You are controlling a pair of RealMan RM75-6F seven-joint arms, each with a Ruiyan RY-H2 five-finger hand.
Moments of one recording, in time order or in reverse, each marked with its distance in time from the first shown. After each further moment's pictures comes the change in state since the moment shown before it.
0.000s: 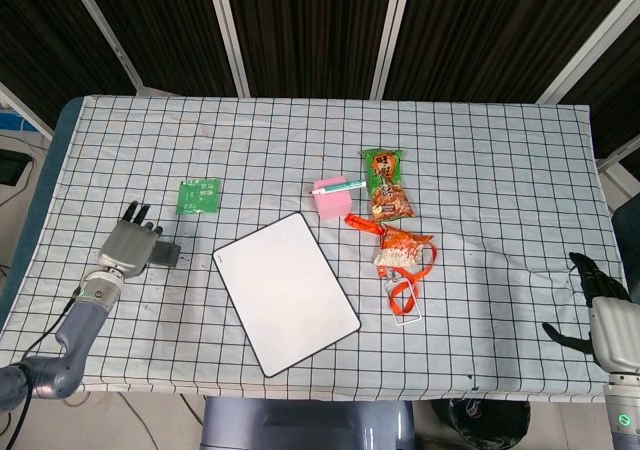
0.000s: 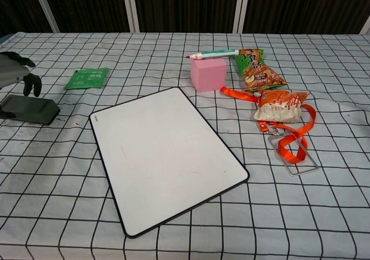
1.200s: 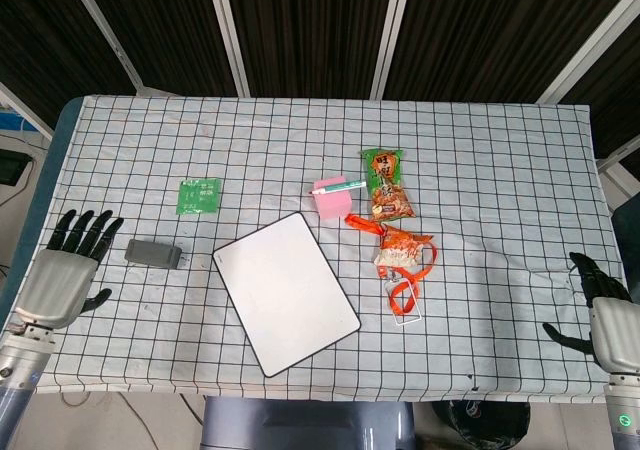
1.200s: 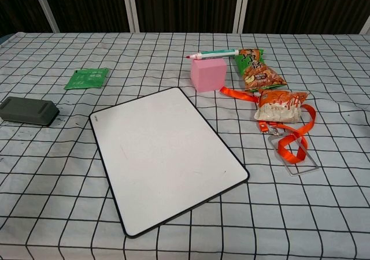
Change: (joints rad) left arm 0.309 0.391 0.074 -0.567 0.456 0.543 -0.198; right arm -0.002 -0.001 0.000 0.002 -0.006 0.006 0.002
